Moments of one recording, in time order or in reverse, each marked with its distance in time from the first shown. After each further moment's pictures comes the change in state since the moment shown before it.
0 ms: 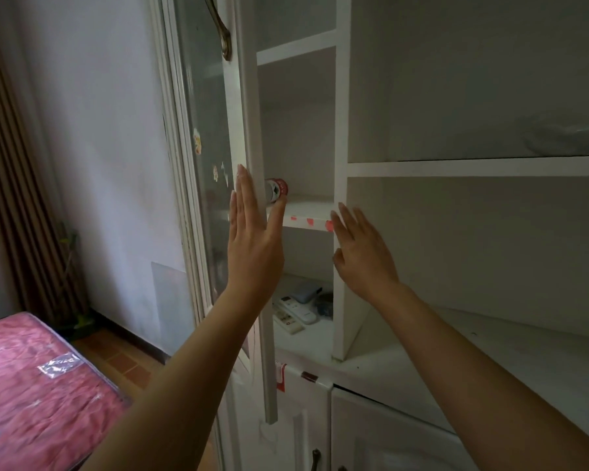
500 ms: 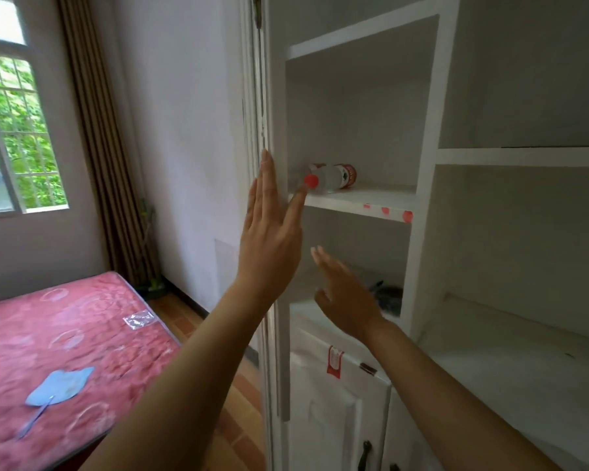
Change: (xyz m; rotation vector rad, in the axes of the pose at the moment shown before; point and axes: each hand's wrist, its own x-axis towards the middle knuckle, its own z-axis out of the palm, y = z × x) left_hand -0.016 -0.059 -0.053 0.116 0.019 0.059; right_hand -0.017 -0.105 0.075 0.552 -0.245 -0.123
